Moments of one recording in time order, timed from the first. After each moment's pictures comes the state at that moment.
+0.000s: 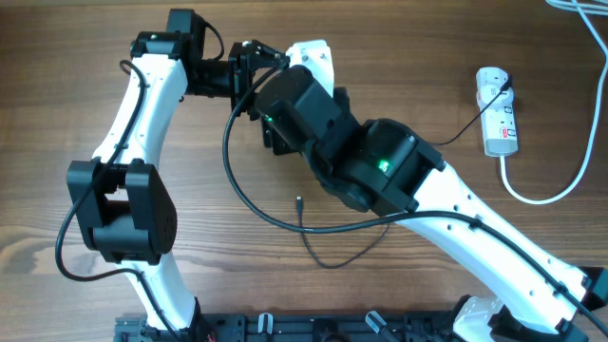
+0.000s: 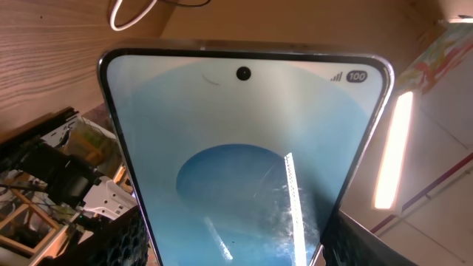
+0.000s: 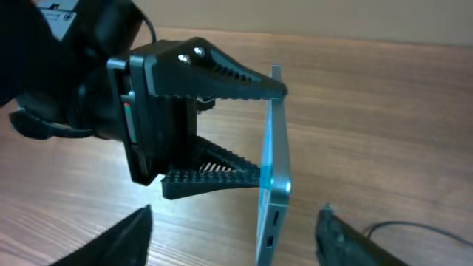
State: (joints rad) left arm -0.08 2.01 1.74 -1.19 1.52 -0.70; right arm 0.93 1.64 1.88 -1.01 0.43 0.57
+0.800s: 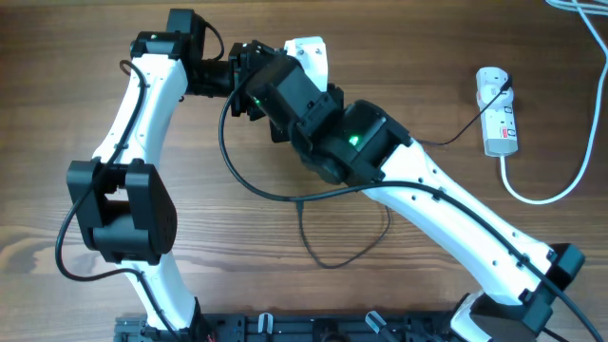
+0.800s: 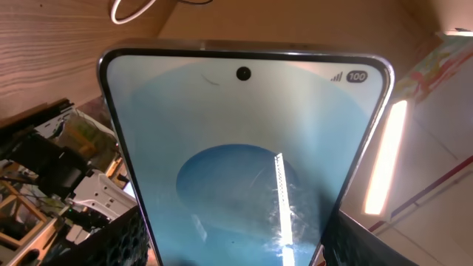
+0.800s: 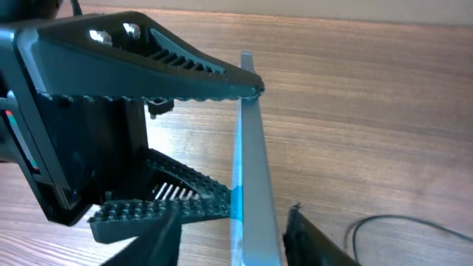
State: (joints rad) left arm -0.08 2.01 1.74 -1.19 1.52 -0.75; right arm 0.88 1.74 1.87 -1.00 0.45 0.58
